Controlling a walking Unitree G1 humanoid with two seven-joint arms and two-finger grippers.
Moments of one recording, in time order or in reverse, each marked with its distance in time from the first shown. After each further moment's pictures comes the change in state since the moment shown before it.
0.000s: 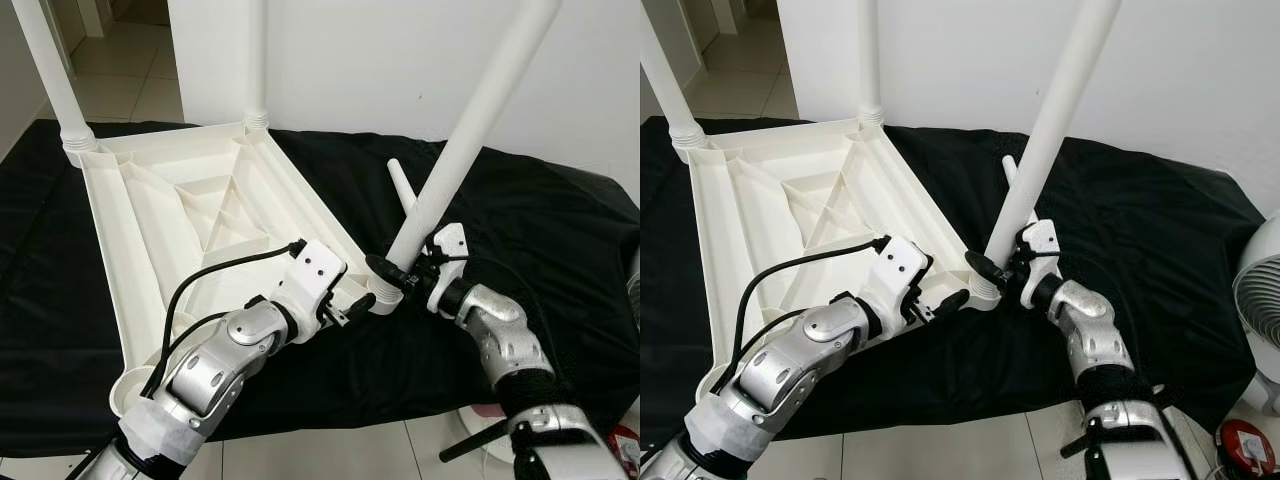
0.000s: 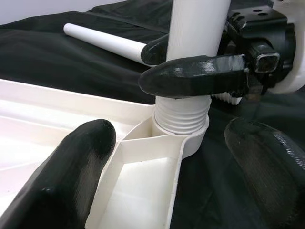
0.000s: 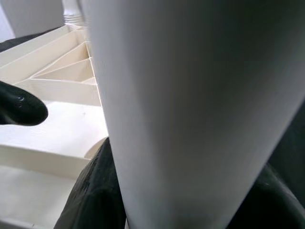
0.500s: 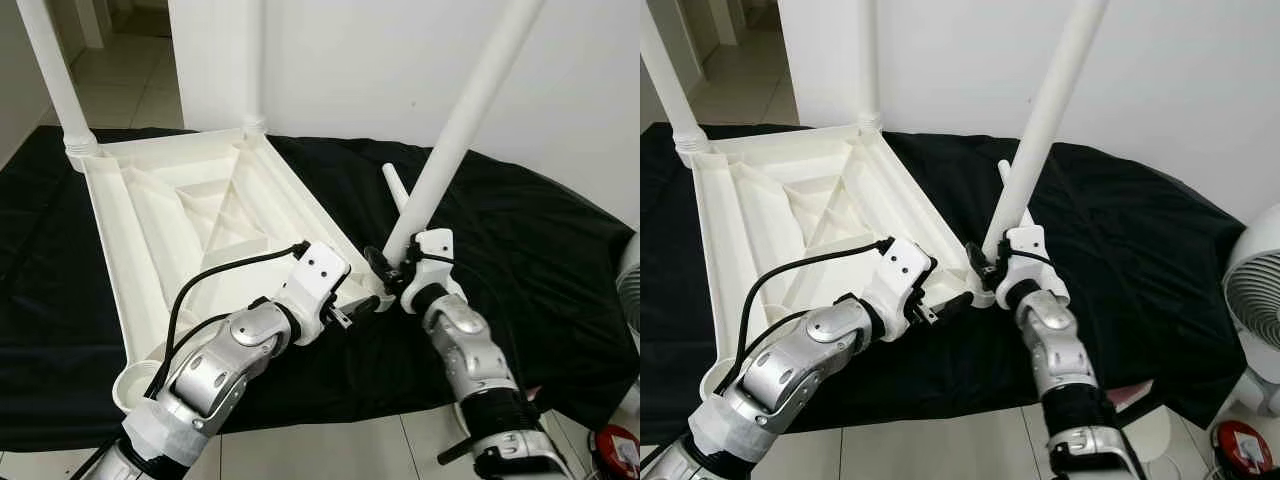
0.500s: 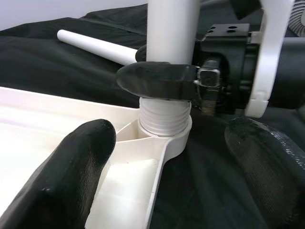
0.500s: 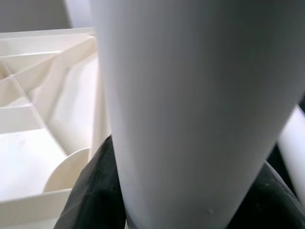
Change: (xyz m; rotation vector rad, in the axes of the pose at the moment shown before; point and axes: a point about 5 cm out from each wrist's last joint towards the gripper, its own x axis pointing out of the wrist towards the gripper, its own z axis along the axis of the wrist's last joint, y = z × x) left arm 0.002 -0.001 0.000 -0.010 0.001 -0.002; right arm 0.017 0.023 -0.003 0.072 0.017 -0.448
